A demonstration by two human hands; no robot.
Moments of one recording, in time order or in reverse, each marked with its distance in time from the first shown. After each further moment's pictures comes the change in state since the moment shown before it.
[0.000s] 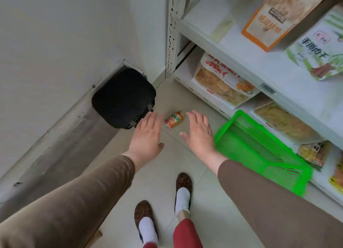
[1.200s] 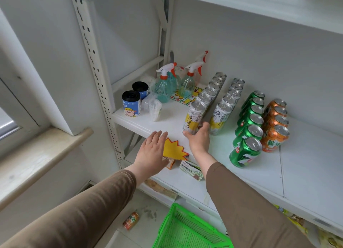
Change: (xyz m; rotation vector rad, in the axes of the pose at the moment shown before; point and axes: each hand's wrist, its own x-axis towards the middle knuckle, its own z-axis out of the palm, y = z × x) left_hand 0.036 0.305 -0.448 -0.006 0.373 0.307; right_hand 0.009 0.051 -0.553 0.686 0.724 0.372
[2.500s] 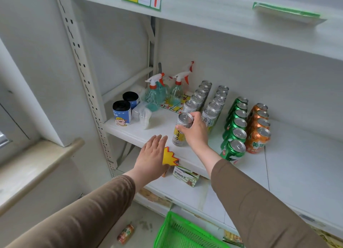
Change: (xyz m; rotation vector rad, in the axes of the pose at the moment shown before) left_hand 0.003 0.037 -0.020 -0.008 -0.003 0.032; right_hand 0.011 -0.044 -0.054 -0.130 -0.034 -0.255
